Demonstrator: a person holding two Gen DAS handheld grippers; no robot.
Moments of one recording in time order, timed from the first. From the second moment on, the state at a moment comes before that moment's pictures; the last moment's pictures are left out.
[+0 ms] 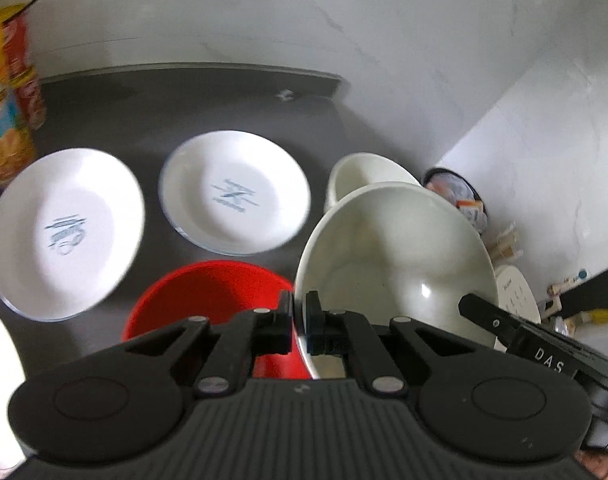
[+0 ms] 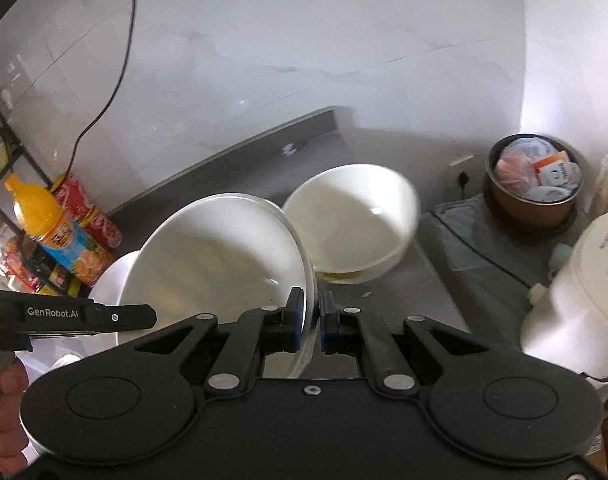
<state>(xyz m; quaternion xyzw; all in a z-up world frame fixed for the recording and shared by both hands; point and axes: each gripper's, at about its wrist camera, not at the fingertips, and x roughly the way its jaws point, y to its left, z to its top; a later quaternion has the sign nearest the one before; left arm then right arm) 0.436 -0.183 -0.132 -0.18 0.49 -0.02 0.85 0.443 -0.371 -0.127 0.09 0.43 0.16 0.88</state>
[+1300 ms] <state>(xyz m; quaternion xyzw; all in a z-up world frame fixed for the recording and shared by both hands) 0.402 -0.114 -0.197 -0.19 0.54 0.05 0.81 0.423 -0.271 -0.177 -0.06 0.48 0.19 0.86</state>
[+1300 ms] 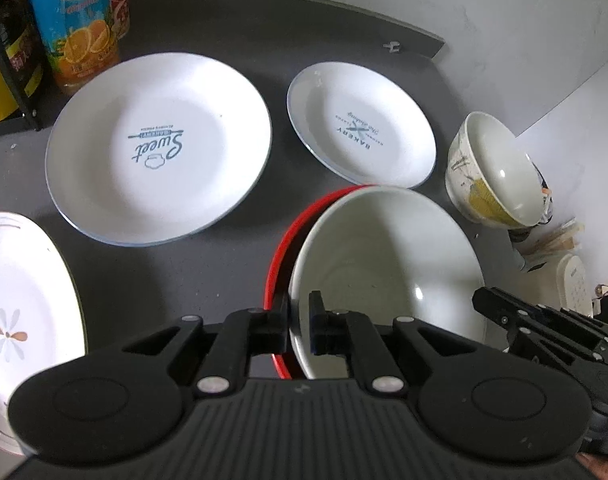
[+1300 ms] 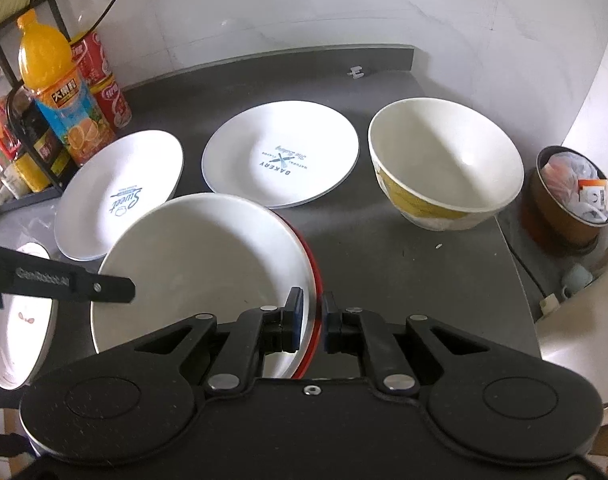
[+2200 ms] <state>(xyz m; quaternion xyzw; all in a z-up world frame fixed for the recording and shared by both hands) 0.426 -0.131 -0.154 -0.16 0.50 0.06 0.85 0.454 -0.305 -0.150 0.02 0.44 0.21 0.87</state>
